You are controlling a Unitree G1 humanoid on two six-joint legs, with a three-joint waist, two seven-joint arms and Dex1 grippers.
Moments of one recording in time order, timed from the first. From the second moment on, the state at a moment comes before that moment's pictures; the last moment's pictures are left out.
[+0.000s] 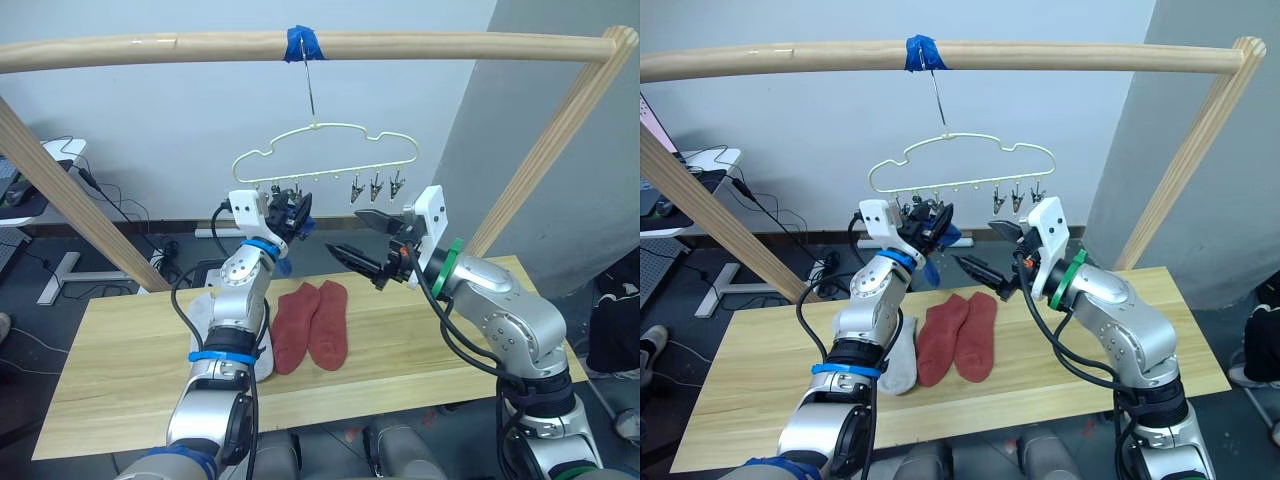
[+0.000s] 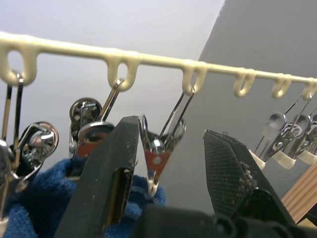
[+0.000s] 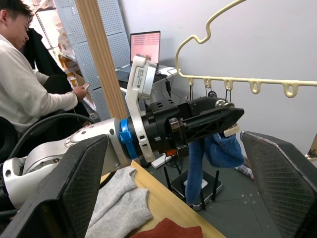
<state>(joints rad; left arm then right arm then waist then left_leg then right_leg) -0.64 0.14 0.11 0.53 -0.24 -0.12 -0.38 -0.46 -0.28 0.10 -0.43 0.53 0.73 0.52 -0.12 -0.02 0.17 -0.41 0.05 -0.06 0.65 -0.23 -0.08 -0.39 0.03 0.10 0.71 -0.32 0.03</state>
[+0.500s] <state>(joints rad) -0.67 0.15 0.11 0.57 -0.22 -0.15 -0.38 -0.46 -0.28 0.10 -0.43 0.53 0.73 0.52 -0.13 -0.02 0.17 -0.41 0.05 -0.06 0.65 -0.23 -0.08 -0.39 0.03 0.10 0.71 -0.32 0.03</state>
